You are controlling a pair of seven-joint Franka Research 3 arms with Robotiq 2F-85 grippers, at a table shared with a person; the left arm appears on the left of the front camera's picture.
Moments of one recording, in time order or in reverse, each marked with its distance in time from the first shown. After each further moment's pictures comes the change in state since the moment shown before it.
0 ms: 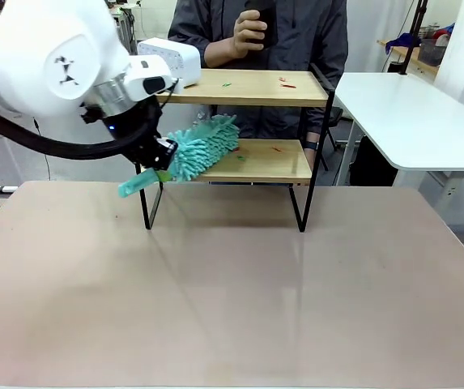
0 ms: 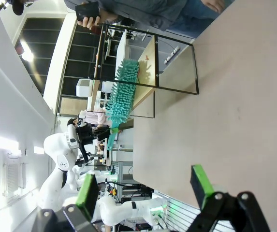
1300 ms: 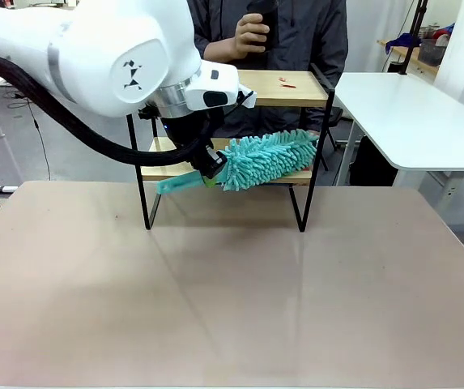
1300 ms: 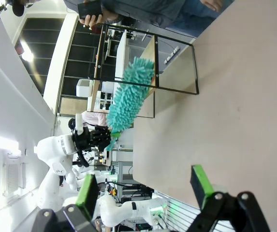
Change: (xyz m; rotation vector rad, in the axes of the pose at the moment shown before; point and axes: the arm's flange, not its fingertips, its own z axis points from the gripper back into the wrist) left arm 0.010 -0.082 0.003 0.004 0.014 -0.452; right arm 0.000 0.000 0.000 0.000 0.000 0.000
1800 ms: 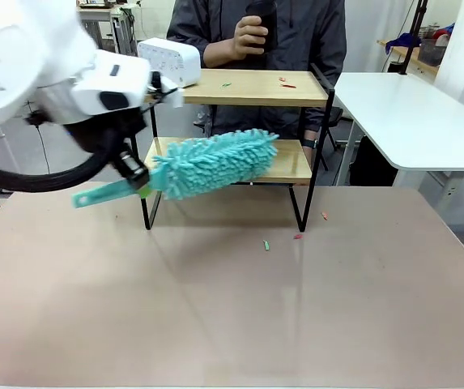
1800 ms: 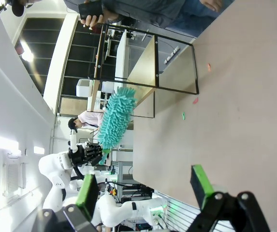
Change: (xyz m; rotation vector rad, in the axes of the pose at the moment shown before) left arm -0.118 0.013 0.059 0.025 -0.031 0.062; right arm 0.000 0.000 0.000 0.000 0.000 0.000
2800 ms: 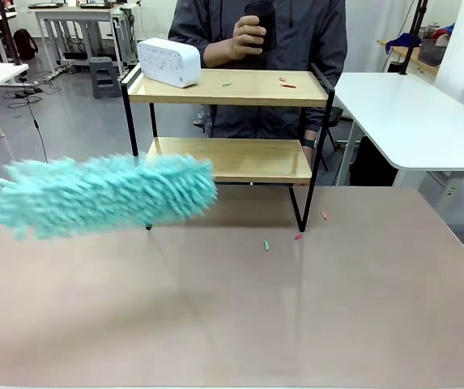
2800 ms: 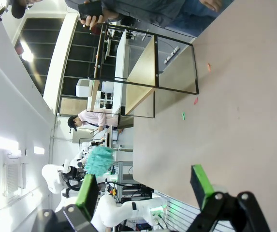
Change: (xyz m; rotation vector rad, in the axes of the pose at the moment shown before) left arm -0.199 0.066 0.119 -0.342 -0.047 -0.115; right arm 0.000 0.000 0.000 0.000 0.000 -0.001
